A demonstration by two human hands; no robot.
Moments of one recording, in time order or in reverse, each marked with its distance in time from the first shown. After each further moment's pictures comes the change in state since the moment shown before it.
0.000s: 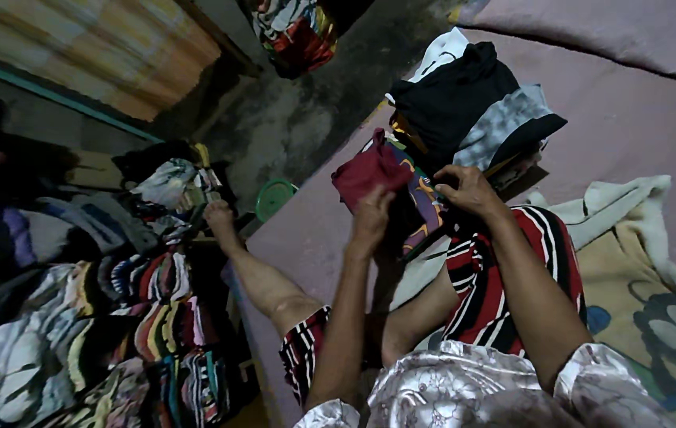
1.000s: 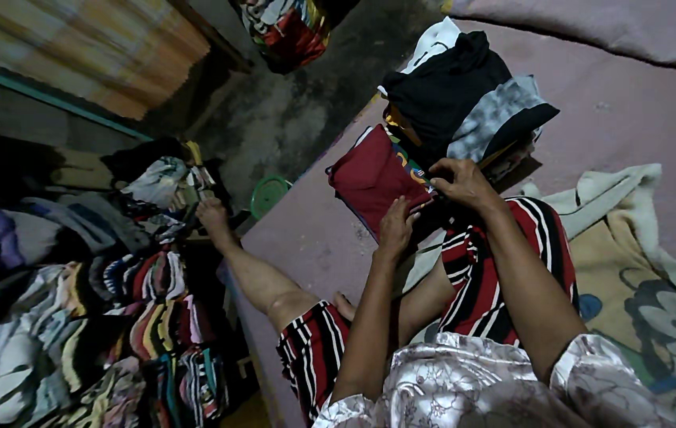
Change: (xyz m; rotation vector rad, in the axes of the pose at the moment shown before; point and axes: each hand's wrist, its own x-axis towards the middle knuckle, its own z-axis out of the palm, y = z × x) left_hand -0.013 -0.019 0.086 -0.014 -0.151 -0.081; right_hand -0.003 0.005 -0.001 -0.044 0.011 -0.065
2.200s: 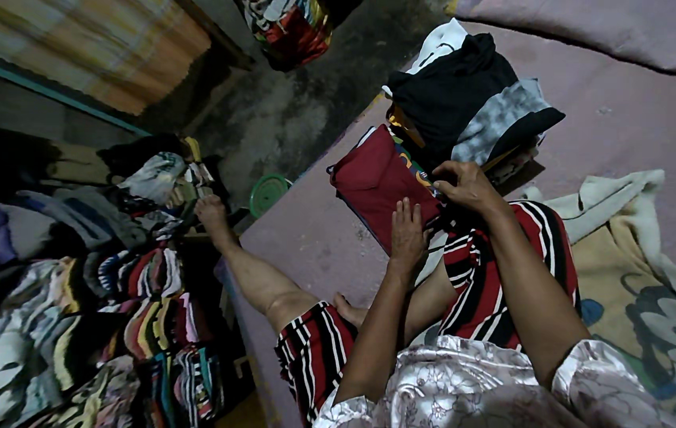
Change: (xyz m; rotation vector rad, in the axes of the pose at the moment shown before) left_hand -0.008 -0.003 0.044 0.332 0.041 0.082; right_hand 0.001 -0.001 0.001 -0.025 -0.014 0.017
